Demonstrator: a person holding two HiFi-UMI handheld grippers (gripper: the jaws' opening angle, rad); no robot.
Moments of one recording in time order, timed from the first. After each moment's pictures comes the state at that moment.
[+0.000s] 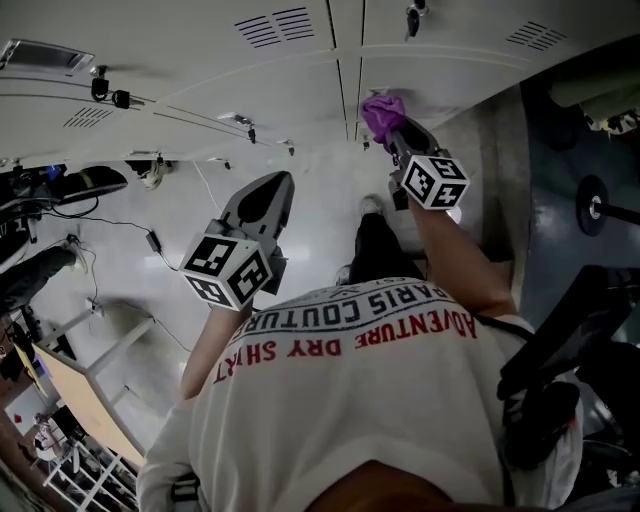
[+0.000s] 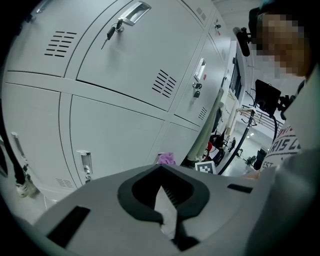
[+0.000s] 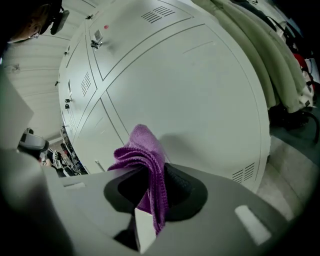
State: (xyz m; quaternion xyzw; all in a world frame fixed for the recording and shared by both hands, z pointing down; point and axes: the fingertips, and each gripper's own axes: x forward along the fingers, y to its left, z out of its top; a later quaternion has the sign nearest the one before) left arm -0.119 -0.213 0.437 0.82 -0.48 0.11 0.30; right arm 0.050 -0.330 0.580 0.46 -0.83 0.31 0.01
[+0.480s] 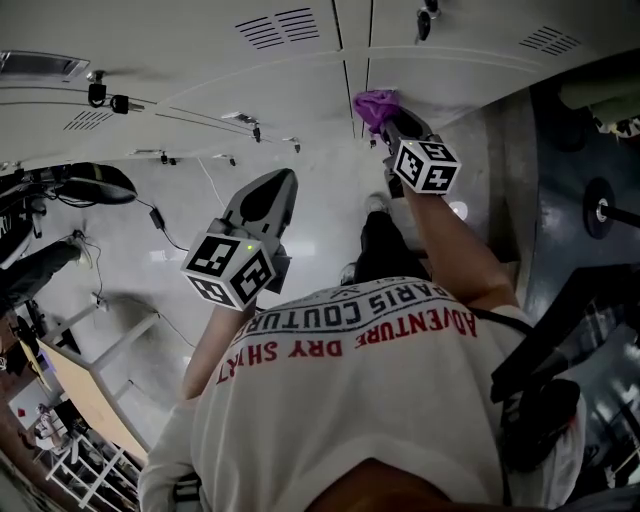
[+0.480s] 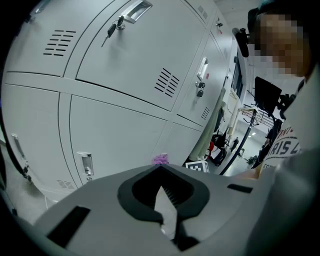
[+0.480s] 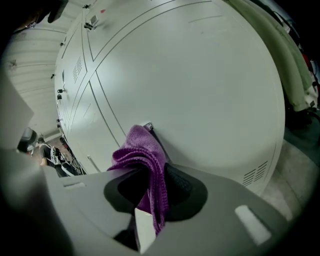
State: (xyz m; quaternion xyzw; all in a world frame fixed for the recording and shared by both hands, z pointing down) left arm -0.123 -0.223 0.440 0.81 -0.49 0.12 0.30; right arm 0.025 -0.357 0.605 0.45 -0.83 0.31 0.04
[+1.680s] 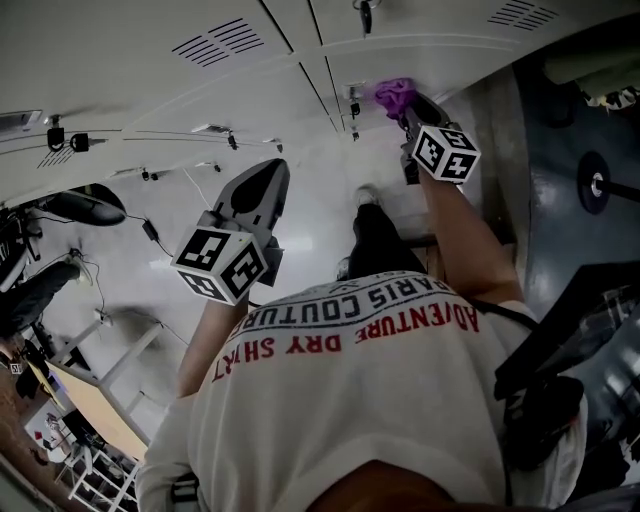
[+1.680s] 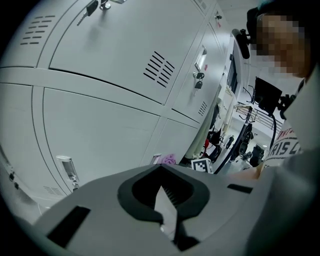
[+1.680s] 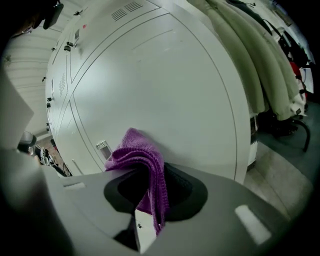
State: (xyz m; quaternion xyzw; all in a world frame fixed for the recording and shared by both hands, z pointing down) left arm -0.089 -0.250 0.450 0.83 -0.45 0.13 0.30; right arm 0.118 -0.378 0.613 0.51 -0.81 0.31 0.04
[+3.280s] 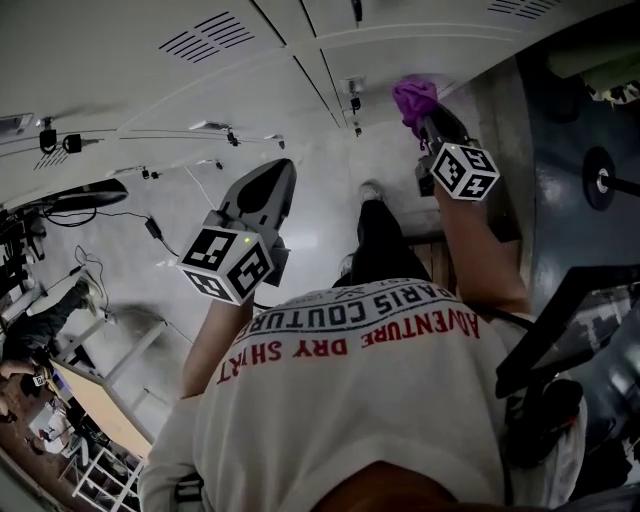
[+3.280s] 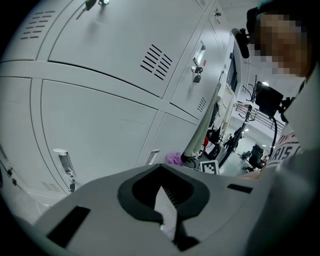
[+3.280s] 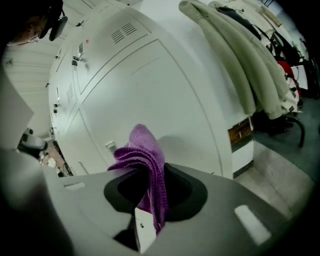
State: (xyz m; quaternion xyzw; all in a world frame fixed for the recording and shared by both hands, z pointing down) left arm -0.078 -0.243 0.462 0.83 -0.45 0.14 0.30; right arm 0.150 -0.346 0.607 0.52 -0.80 0.30 0.01
